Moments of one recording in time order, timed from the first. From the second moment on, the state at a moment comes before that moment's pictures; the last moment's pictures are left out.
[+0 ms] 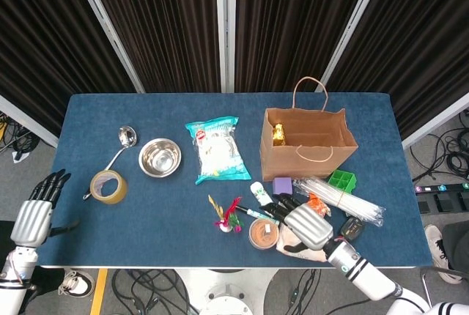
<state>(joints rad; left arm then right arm) -0.13 -1.45 0.00 -1.04 1.57 1.52 -0.38 0.53 -1.29 -0.04 -1.76 -1.64 0.99 -0.06</state>
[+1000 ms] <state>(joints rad) -0.13 -1.47 -0.01 -1.00 1.57 1.53 -0.41 0.61 -1.41 -0.02 -1.80 -1.34 0.83 -0.39</state>
